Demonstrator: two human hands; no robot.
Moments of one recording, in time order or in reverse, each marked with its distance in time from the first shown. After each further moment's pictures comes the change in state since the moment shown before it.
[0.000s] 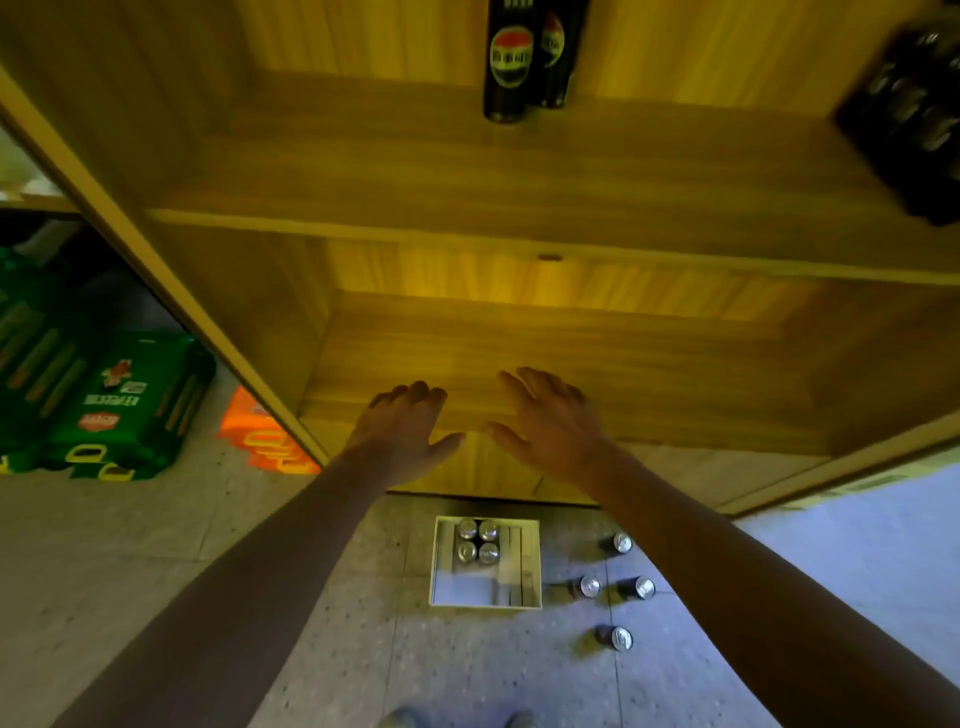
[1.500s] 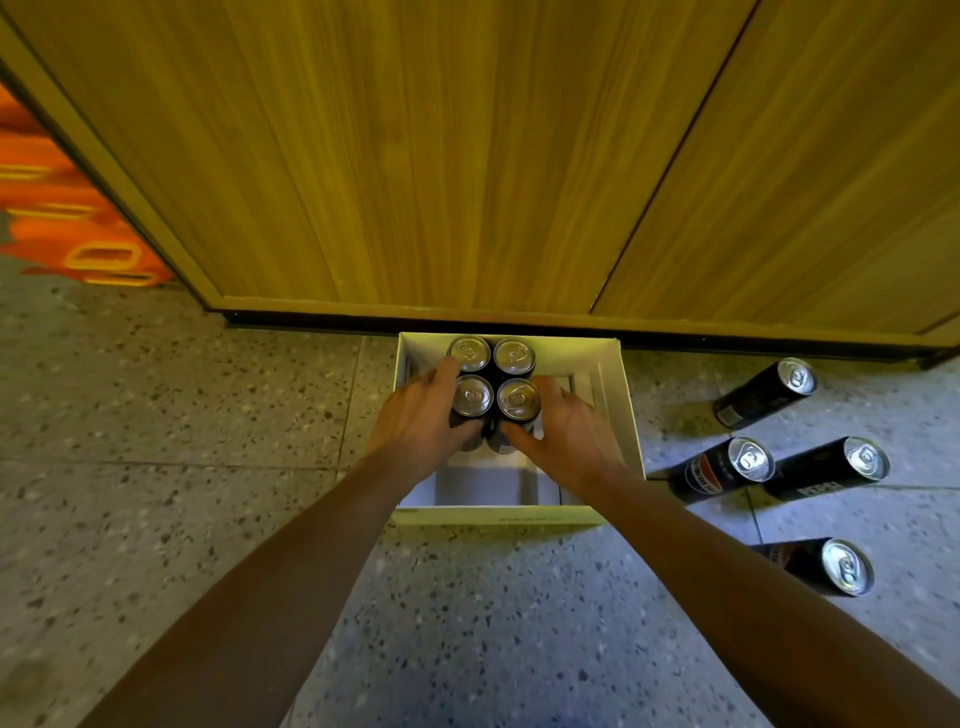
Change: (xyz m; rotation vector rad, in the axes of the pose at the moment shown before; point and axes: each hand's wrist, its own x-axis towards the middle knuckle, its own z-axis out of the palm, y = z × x) left_hand 0.083 -0.058 0.718 -0.324 0.137 -0.044; right_hand -0.017 0.029 0.746 0.438 0.102 0.259
